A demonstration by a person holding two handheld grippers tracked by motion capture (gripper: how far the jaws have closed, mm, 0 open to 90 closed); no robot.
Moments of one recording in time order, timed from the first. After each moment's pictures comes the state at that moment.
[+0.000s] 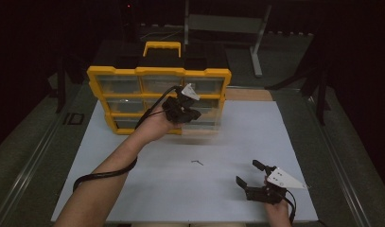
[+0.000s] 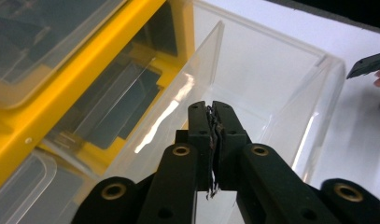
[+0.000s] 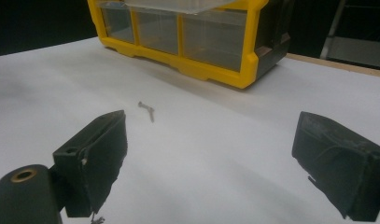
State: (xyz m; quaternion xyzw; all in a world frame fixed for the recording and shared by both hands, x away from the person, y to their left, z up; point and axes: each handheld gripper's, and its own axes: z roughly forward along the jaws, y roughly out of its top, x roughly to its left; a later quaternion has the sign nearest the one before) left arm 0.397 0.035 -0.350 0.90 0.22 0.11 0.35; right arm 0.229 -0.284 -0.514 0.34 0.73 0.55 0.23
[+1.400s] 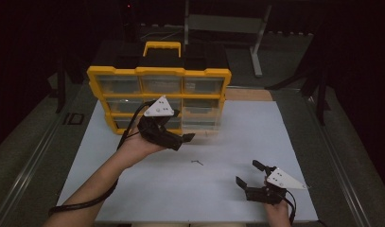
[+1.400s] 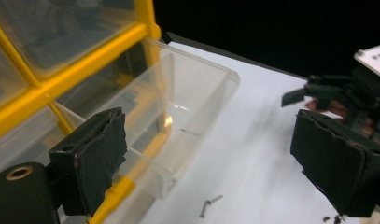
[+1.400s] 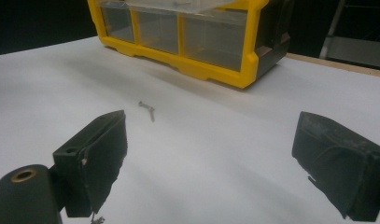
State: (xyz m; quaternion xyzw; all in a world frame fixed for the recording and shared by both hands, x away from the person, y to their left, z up) left arm 0.321 0.088 -0.340 0.84 0.22 0.12 0.48; right arm 0.228 -0.283 -0.513 0.34 0.73 0.54 0.24
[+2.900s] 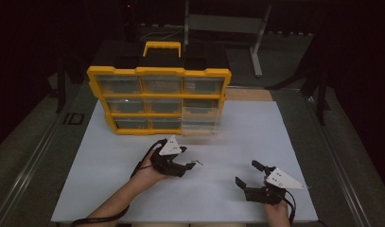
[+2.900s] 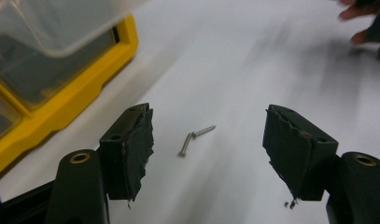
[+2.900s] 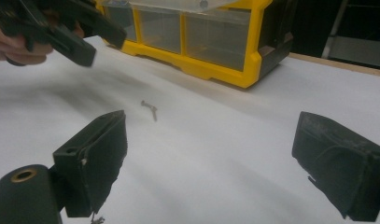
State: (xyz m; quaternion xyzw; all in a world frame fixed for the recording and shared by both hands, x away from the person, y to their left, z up) left arm 0.313 0.071 -0.483 0.86 0.22 0.10 0.44; right arm 0.227 -0.282 -0.513 0.34 0.73 0.54 0.23
